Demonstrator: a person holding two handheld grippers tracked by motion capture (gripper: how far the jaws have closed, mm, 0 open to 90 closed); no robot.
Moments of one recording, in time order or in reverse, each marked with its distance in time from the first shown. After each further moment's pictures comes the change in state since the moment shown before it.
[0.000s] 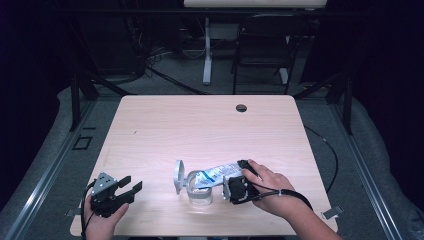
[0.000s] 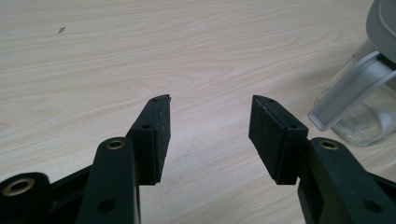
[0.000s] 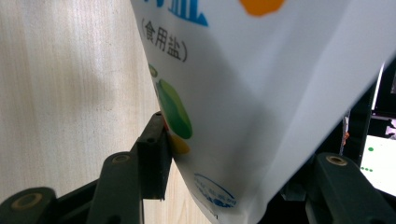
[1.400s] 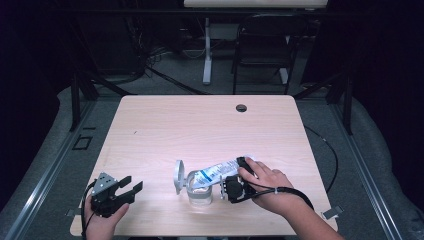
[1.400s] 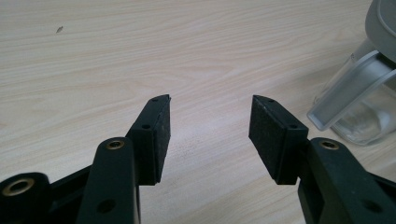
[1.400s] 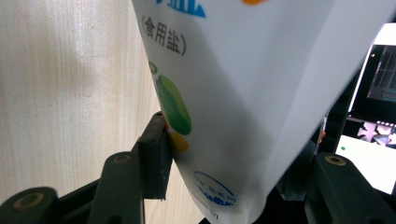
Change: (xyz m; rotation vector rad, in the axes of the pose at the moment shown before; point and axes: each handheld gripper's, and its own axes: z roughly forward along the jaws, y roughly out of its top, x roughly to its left) left arm 0.000 -0.001 0.001 -0.001 -0.005 0.000; right arm -0.004 0.008 -0.001 0.050 -0.041 -0.087
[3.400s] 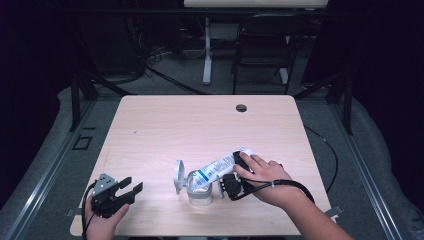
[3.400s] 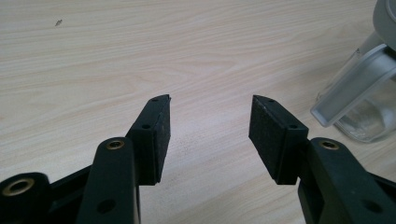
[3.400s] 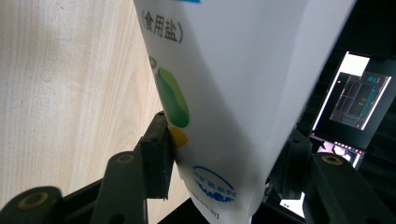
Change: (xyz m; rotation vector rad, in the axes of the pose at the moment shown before) left arm 0.001 -0.003 0.002 0.013 0.000 -0.008; right arm -0.011 0.004 0.002 -0.011 -0.063 -0.156
